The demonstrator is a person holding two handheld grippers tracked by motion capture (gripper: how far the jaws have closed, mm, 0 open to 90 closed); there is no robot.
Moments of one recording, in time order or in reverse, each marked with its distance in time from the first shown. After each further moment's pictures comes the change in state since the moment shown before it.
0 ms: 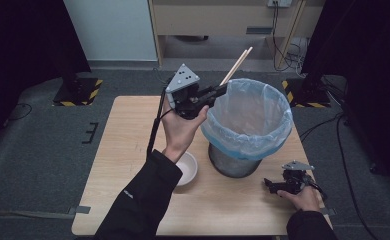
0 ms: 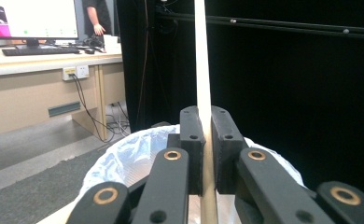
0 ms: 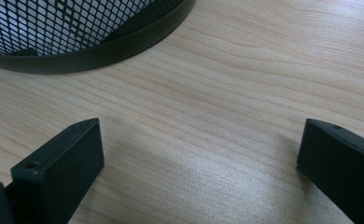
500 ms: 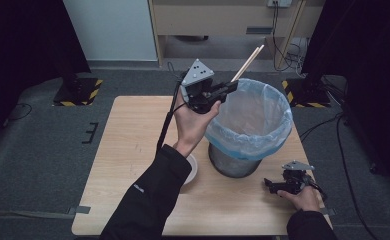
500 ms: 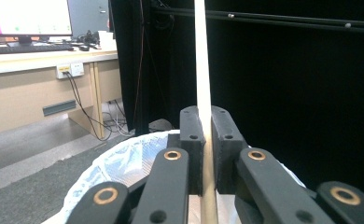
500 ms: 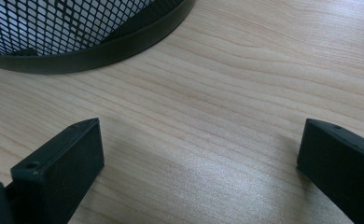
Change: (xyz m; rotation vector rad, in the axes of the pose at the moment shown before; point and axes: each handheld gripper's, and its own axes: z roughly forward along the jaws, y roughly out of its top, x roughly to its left) left arm -0.004 0.005 0.028 0.024 -0.010 0.009; right arm 0.000 0.000 0.000 0.000 0.000 0.000
